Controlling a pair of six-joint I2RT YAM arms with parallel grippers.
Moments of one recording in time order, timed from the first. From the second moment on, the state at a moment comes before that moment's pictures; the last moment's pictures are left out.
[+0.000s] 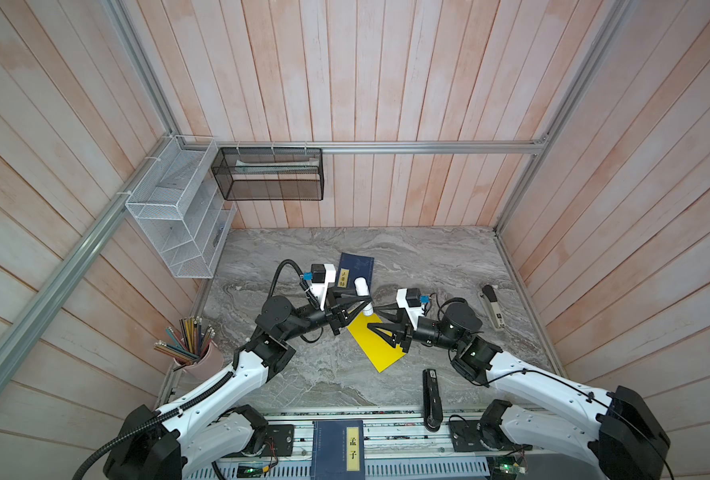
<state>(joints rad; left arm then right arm) -0.61 1.06 0.62 0.69 0.65 -0.49 0.79 1.08 0.54 0.56 -0.56 0.19</state>
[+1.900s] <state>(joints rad) -0.62 1.09 0.62 0.70 0.68 -0.47 0.78 1.16 0.58 0.70 -0.66 0.33</state>
